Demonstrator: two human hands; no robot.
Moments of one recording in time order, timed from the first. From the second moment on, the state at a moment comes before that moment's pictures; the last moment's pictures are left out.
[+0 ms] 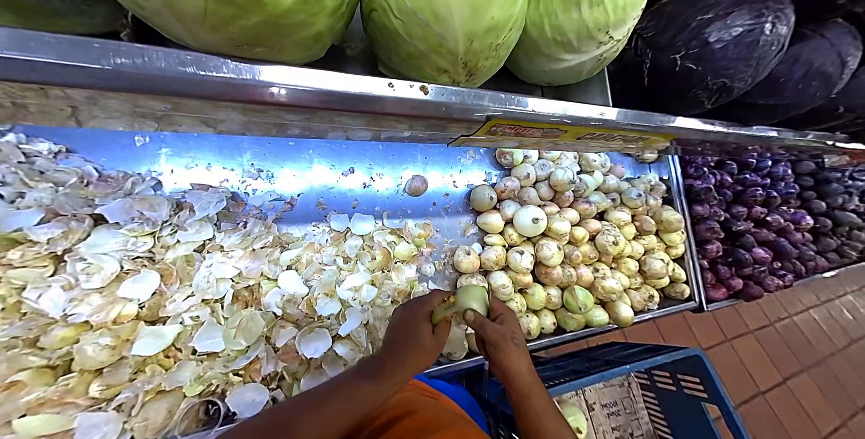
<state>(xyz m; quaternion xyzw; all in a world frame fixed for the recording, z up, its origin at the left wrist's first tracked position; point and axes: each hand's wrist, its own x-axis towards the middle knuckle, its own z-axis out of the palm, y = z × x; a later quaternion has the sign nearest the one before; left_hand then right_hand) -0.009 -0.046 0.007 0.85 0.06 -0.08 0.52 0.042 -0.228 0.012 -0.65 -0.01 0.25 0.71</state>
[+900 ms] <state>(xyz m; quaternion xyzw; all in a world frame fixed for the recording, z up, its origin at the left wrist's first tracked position) 0.010 -0.088 0.038 0.81 -0.09 -0.04 0.57 0.044 -0.282 0.010 -0.43 -0.13 0.21 0.87</state>
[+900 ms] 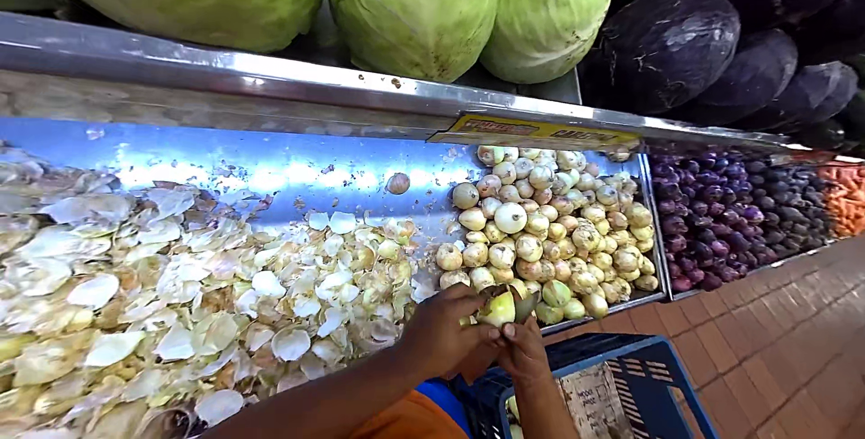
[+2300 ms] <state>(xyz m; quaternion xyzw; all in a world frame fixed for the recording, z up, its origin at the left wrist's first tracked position) 0.013 0.000 -0.051 0.35 0.37 -0.23 0.83 -0.041 -0.483 0.015 -0.90 0.22 0.29 0.23</state>
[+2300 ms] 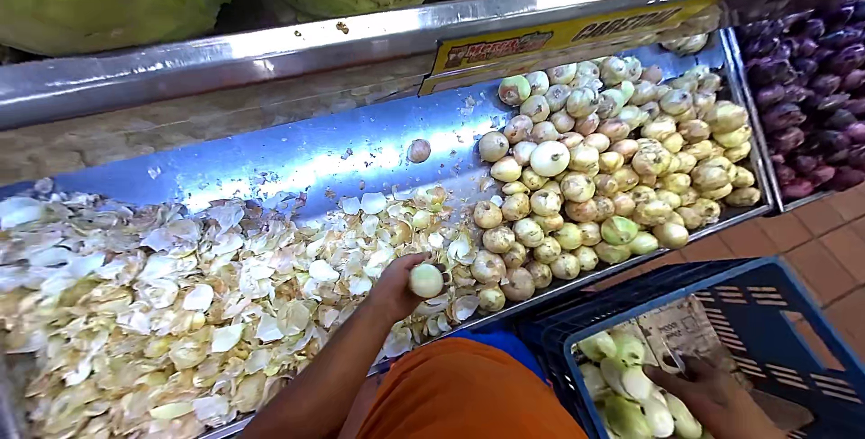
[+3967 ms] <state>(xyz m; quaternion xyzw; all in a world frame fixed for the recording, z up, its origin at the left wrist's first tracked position) 0.092 -0.166 -0.220 0.92 0.08 -0.30 0.24 -0.144 -0.506 0.018 -0.68 0.36 0.35 0.54</state>
